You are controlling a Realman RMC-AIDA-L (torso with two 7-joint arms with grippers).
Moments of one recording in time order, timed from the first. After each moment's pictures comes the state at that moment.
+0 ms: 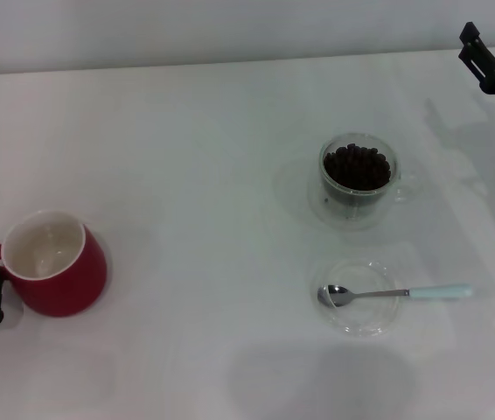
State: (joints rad) left arm -0.22 -2.08 2.83 0.12 -1.10 1.23 -0.05; right arm 0.48 2.01 -2.40 -0.08 0.98 -1.20 0.30
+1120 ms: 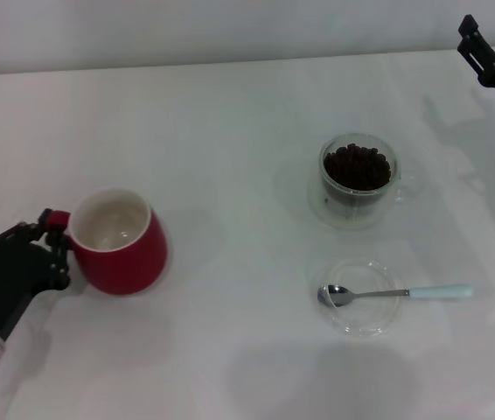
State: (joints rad) left arm -0.33 -2.09 2.84 0.21 -1.05 1.14 -0.03; right arm 0.49 2.01 -2.39 -0.08 0.98 -1.20 0.30
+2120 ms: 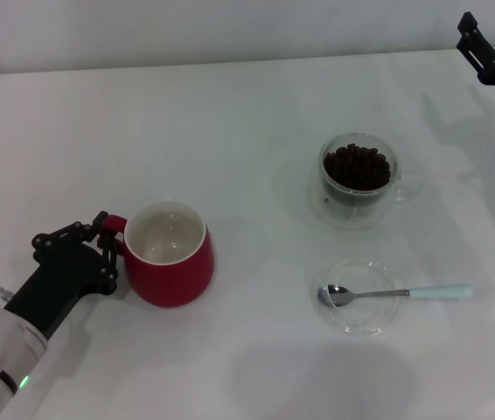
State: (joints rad) left arm -0.35 -2.09 2.84 0.28 -0.96 1.08 0.03; right arm 0.49 2.00 -2.39 -0.08 0.97 -1.20 0.30
